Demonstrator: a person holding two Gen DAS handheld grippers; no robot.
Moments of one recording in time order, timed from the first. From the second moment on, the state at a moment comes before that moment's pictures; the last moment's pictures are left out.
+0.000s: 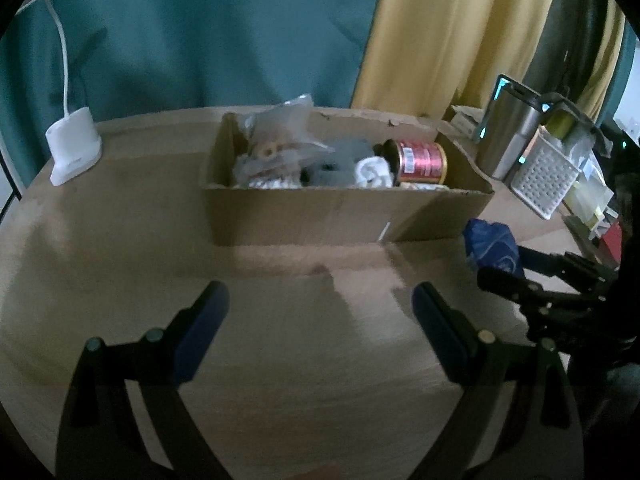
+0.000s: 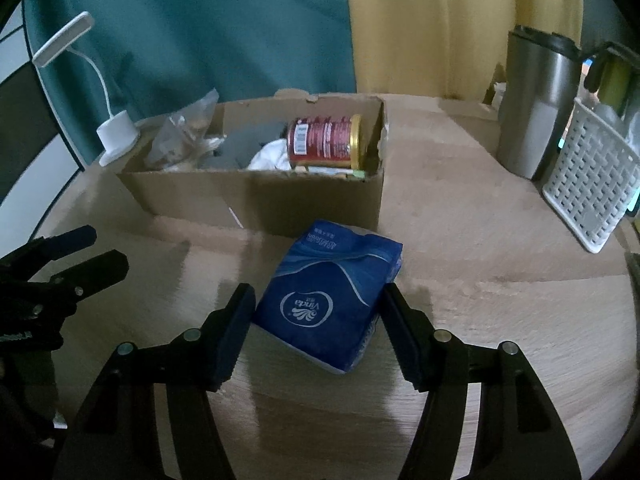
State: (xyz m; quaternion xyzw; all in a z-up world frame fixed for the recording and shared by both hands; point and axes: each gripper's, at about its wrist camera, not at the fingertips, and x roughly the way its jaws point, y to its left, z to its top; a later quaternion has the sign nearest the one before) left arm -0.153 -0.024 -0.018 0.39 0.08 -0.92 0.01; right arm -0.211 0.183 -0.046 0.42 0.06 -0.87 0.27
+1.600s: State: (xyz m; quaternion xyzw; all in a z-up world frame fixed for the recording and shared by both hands) left arm -0.179 -0.050 0.015 0.36 0.08 -0.93 0.05; right arm -0.242 0.155 0.007 0.36 0.06 -0.88 0.31
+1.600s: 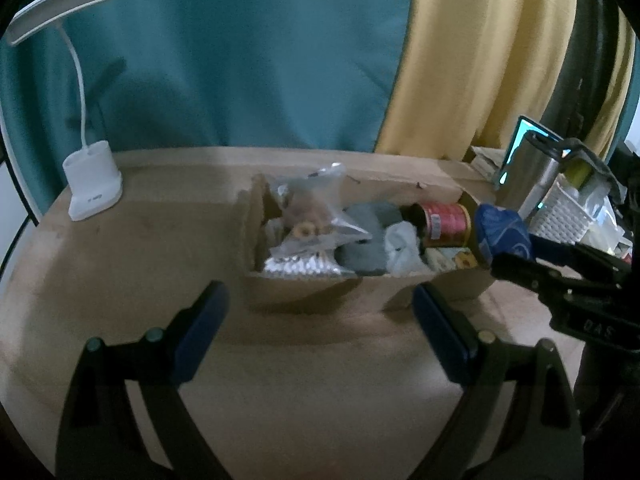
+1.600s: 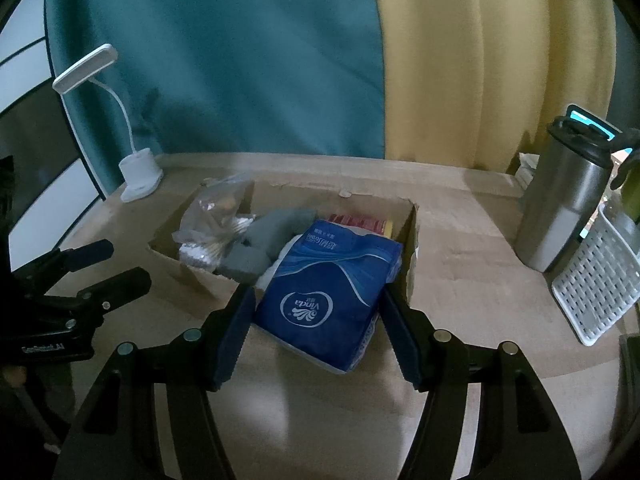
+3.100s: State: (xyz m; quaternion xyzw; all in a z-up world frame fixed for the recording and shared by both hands) left arm -0.214 -0.063 0.001 0.37 0.10 -0.92 0.05; right arm -0.287 0.132 -0.020 0.36 0.09 -0.87 0.31
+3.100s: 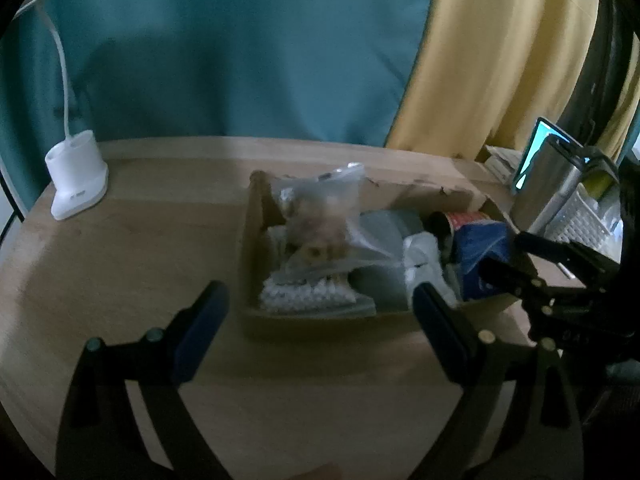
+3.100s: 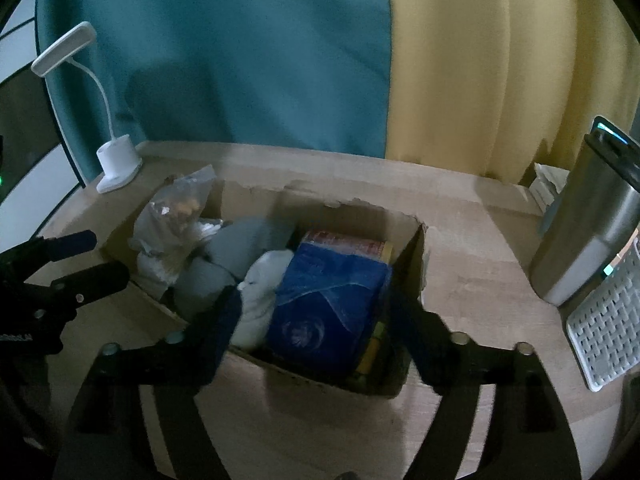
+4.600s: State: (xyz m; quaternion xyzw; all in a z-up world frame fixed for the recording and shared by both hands) left arm -0.166 -0.038 0.031 0.34 0.08 -0.94 0.04; right arm -0.236 0.158 0.005 0.34 0.09 -0.89 0.30
